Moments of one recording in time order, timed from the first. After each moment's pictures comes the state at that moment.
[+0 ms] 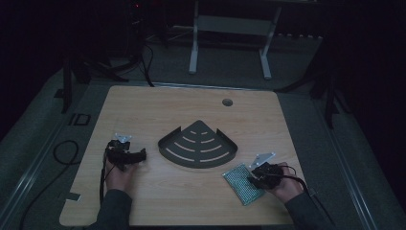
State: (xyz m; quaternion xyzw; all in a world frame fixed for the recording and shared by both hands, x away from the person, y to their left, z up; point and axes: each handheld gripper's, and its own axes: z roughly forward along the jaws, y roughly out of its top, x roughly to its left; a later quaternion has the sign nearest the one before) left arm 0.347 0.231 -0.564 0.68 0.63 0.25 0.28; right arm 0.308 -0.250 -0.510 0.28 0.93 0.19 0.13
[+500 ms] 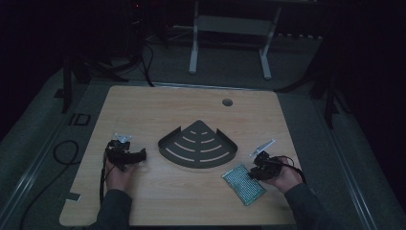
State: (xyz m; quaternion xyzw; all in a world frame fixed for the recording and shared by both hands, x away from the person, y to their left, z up) left arm 0.347 0.231 -0.564 0.68 0.63 0.25 0.28; right arm 0.337 -0.250 -0.502 0.33 0.92 0.18 0.04
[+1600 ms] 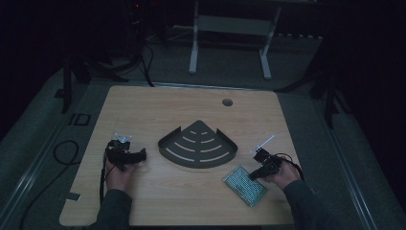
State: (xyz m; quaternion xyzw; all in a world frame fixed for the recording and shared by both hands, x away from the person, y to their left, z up) left arm 0.347 0.231 -0.564 0.68 0.63 0.25 0.28; right arm 0.354 -0.254 -0.511 0.38 0.91 0.15 -0.05
